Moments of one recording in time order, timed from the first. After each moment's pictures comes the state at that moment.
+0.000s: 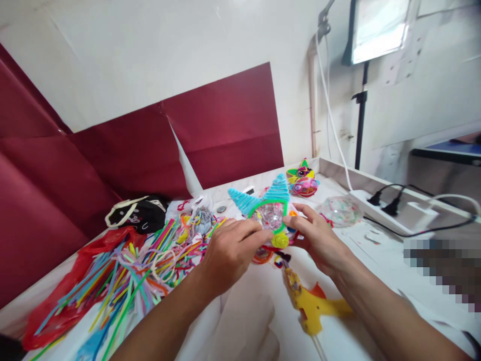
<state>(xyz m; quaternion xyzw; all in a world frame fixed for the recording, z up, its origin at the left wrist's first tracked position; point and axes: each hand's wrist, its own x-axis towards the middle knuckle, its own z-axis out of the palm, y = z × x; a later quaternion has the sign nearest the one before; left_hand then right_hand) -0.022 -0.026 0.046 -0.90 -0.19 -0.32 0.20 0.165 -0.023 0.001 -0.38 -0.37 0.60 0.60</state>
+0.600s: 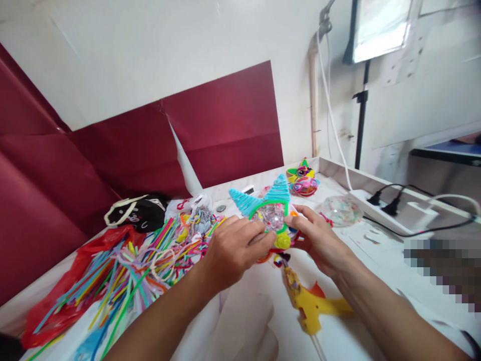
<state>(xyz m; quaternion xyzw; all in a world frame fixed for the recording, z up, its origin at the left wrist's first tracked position) -0.017 -0.022 0.048 -0.89 -0.14 -0.31 0.30 0.168 -0.024 -0.001 -0.39 -0.37 0.61 0.59</state>
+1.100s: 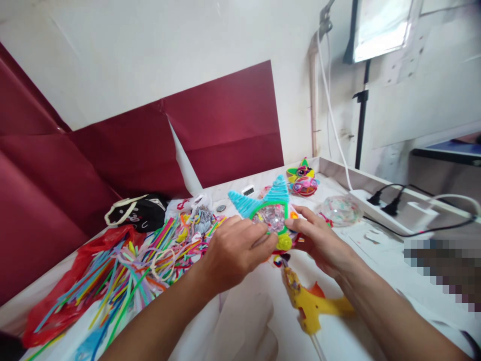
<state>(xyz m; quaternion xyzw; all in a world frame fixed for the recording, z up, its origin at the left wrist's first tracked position) -0.015 -0.027 0.054 -0.90 -0.14 -0.26 0.31 0.174 -0.025 -0.006 -0.35 -0.39 0.64 0.57</state>
